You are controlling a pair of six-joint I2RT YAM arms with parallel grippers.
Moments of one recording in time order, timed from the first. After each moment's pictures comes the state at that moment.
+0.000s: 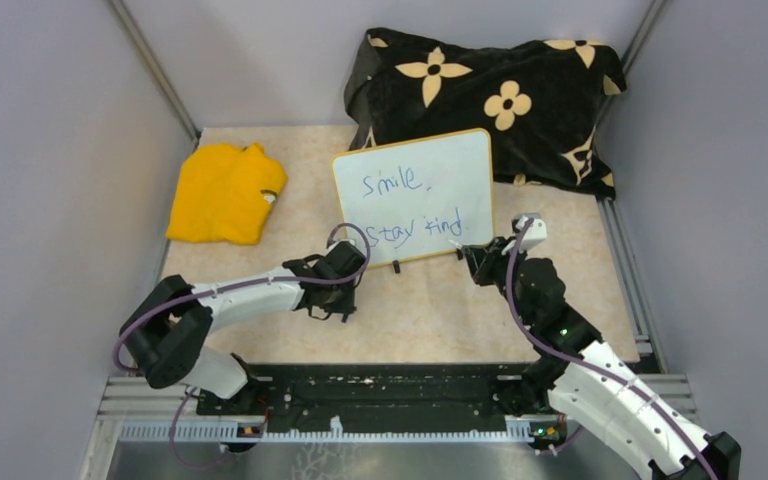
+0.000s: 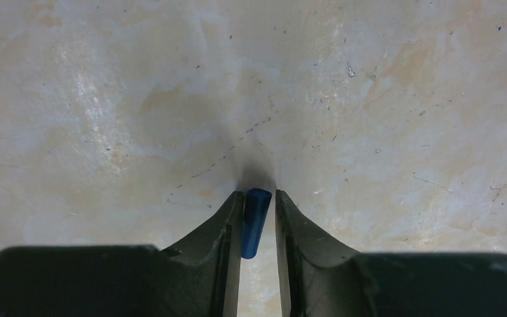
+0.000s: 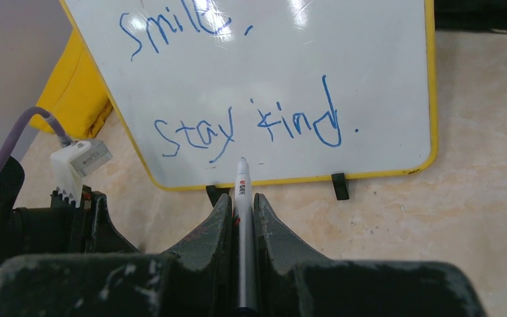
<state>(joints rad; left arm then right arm) -0.84 1.47 0.74 -0.41 -0.19 -0.71 0.61 0.54 0.43 -0.05 0.22 0.45</state>
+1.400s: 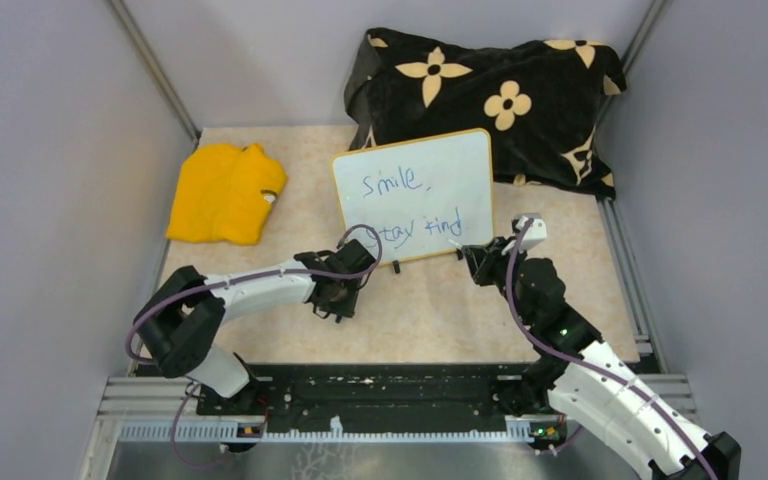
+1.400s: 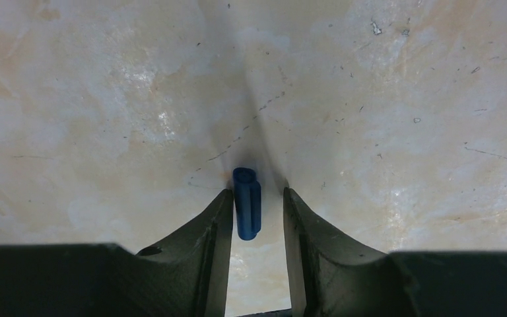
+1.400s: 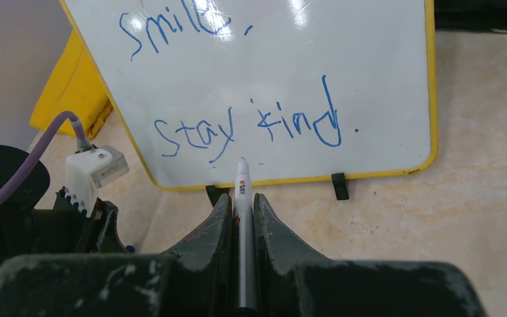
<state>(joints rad) -0.86 1.54 0.83 -0.56 -0.20 -0.57 0.61 0.54 0.43 -0.05 0.22 0.44</state>
